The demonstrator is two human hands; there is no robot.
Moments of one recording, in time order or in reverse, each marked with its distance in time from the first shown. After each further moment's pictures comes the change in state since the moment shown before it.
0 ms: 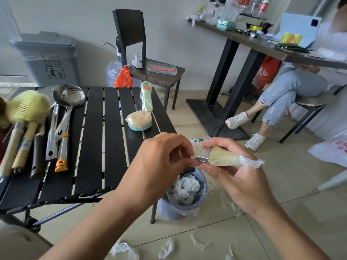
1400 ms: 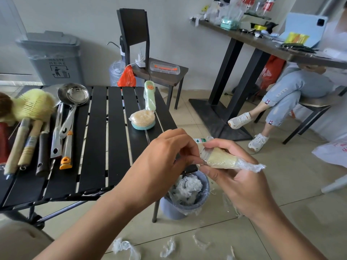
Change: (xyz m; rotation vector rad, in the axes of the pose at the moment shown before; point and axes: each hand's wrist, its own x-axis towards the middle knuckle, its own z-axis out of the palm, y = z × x) left_hand 0.004 0.003 -0.004 0.018 -0.089 0.075; right_hand -0.003 0.005 0.005 -0.129 0.010 -0.028
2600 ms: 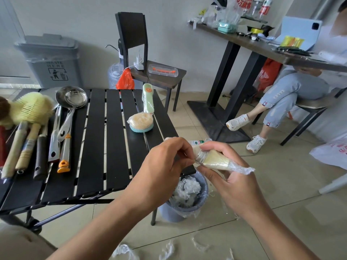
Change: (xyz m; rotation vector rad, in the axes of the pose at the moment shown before) left_hand -0.004 -0.009 0.016 -0.088 0.018 -0.195; right_hand 0.001 0.016 0.002 -0.132 0.005 0.005
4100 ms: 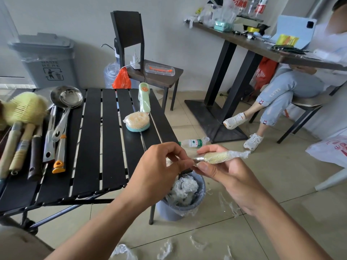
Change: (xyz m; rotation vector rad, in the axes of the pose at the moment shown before) left_hand 0.001 -0.001 0.007 -0.099 0.014 -0.161; right_hand 0.008 -0.001 -0.009 0.483 -0.185 0.360
